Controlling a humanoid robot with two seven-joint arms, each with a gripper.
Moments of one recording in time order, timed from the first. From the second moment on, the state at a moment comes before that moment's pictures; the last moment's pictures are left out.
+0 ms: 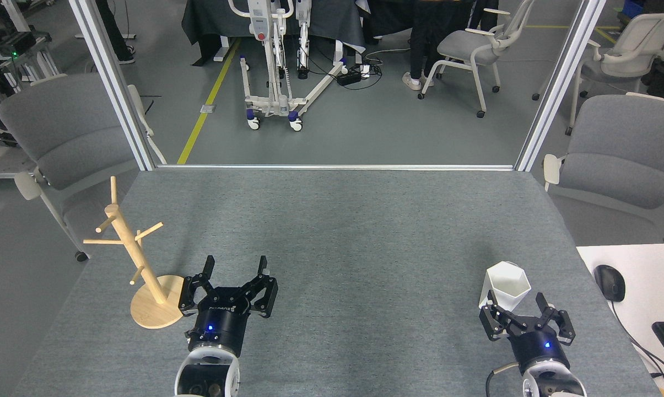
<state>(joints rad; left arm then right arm) -0.12 -0.13 -0.04 -1.55 -1.59 0.03 0.02 -0.20 -0.08 -0.22 -1.10 1.53 -0.16 -0.08</state>
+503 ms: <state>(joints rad) -0.12 -0.13 -0.04 -1.53 -1.59 0.03 0.03 -0.23 -0.08 -0.21 -1.06 1.53 -0.16 -0.08</state>
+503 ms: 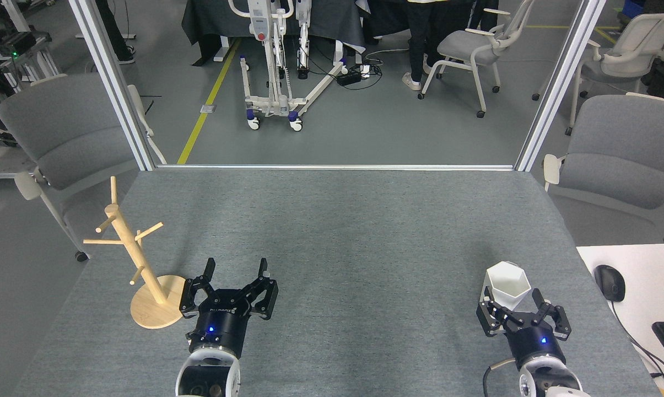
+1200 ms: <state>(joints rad) -0.14 -0.13 -0.04 -1.49 -1.59 0.04 0.03 -0.31 -0.08 -0.20 -0.97 1.53 -0.16 -0.08</state>
